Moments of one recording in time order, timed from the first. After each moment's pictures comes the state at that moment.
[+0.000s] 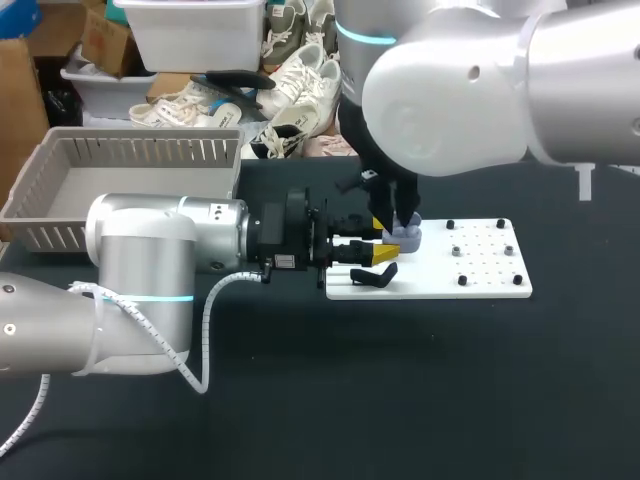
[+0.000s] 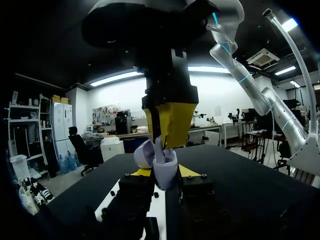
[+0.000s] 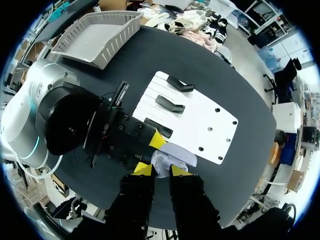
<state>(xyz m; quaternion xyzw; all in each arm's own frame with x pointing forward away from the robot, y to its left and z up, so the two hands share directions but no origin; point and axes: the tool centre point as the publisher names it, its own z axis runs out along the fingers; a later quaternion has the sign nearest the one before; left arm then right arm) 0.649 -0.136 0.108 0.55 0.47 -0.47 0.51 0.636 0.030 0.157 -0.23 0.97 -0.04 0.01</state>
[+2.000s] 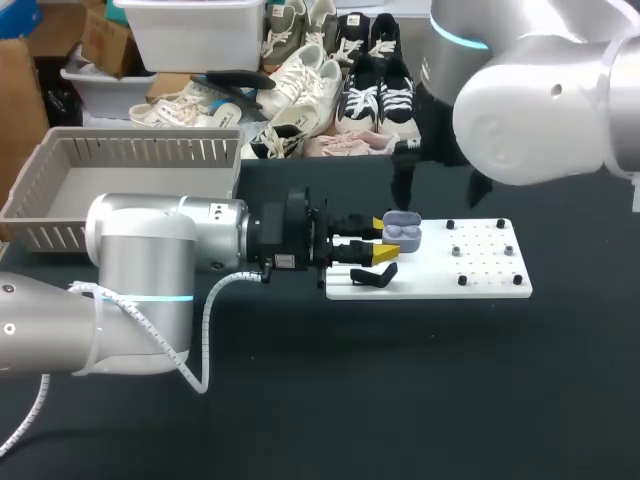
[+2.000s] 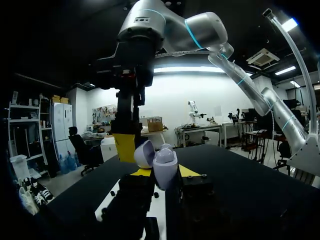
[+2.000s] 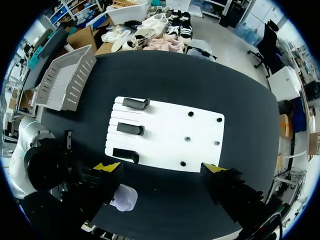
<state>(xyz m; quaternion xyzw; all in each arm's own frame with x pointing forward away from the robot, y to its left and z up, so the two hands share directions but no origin) 0.649 -0.136 0.109 0.55 0.47 -0.47 0.51 0.691 -0.028 0.136 -0.08 0.99 0.01 0.06</state>
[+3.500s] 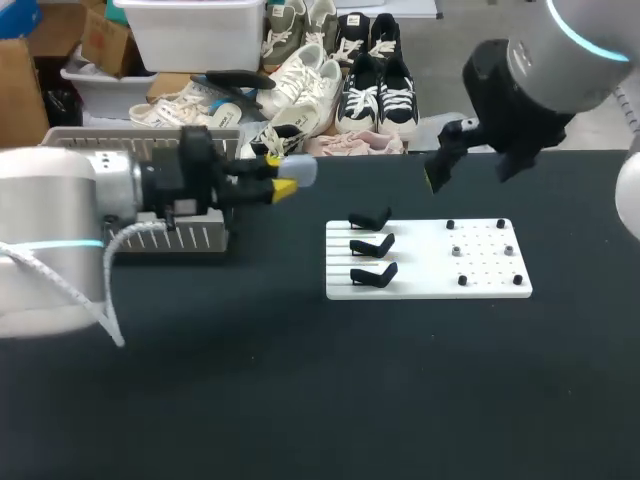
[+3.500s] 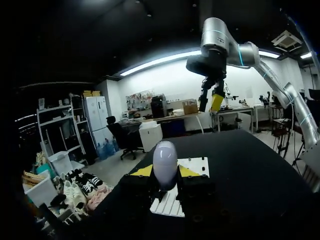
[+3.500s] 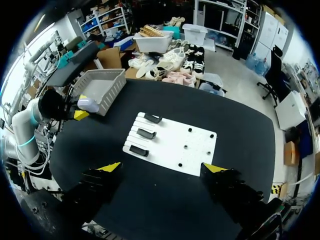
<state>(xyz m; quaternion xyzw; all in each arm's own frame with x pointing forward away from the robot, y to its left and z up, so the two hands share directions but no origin) 0.724 0.008 0.167 0.51 0.58 -0.32 0.55 0.648 -0.050 0.215 -0.15 0.96 0.07 0.21</state>
